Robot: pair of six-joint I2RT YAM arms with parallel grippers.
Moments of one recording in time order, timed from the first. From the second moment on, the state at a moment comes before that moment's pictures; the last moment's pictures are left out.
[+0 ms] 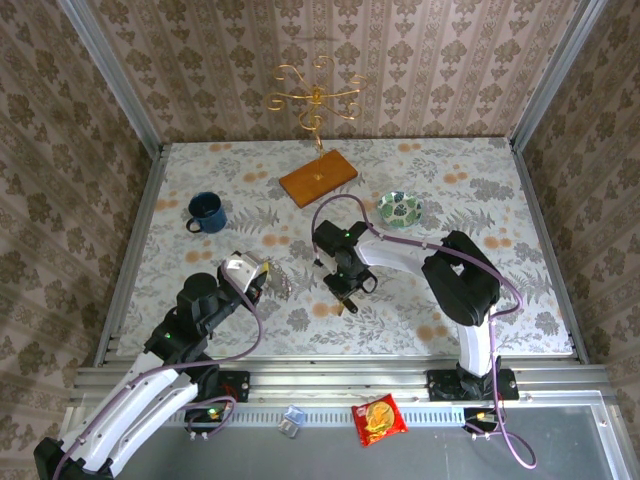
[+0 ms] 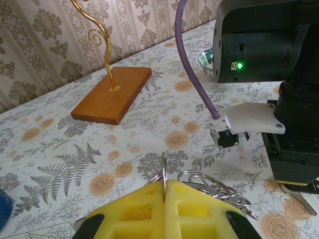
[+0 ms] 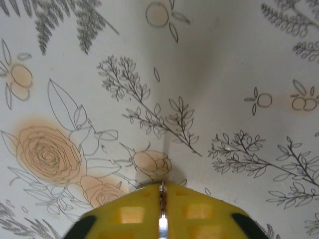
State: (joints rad) left arm -0.64 0.43 0.34 -0.17 0.05 0.14; right arm 0.78 1.94 1.33 -0.87 -0.12 0.14
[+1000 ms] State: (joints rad) left arm -0.64 0.43 0.34 -0.17 0.06 0.14; right arm 0.78 1.85 1.21 -0.76 -0.12 0.22
